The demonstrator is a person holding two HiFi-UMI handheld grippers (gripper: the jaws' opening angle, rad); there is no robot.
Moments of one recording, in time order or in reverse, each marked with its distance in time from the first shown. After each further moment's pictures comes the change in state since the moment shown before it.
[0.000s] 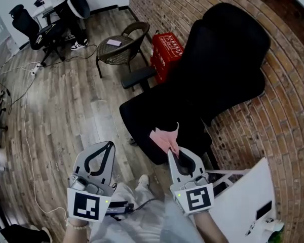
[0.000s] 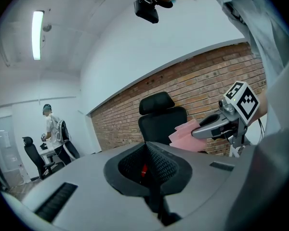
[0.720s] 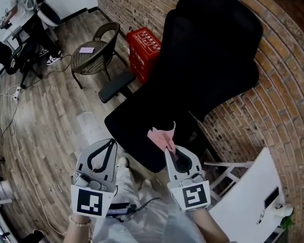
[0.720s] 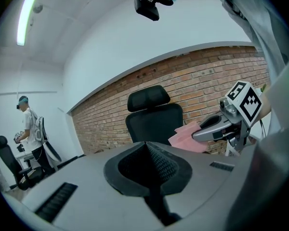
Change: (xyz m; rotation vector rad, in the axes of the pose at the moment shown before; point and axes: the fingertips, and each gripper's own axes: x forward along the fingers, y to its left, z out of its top) left arm 0.147 0.003 -0.016 0.051 -0.045 -0.197; right arm 0.063 -0.090 -0.041 0.058 0.039 -0.186
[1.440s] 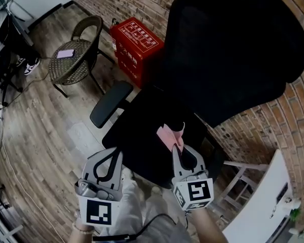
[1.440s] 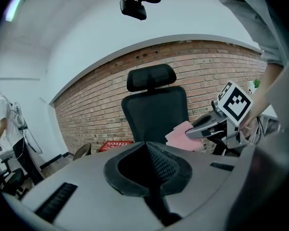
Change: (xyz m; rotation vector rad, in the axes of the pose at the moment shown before) left arm 0.140 0.094 -0.127 -0.021 0.036 -0.183; right arm 0.185 -0.052 -0.085 0.190 0.180 -0.256
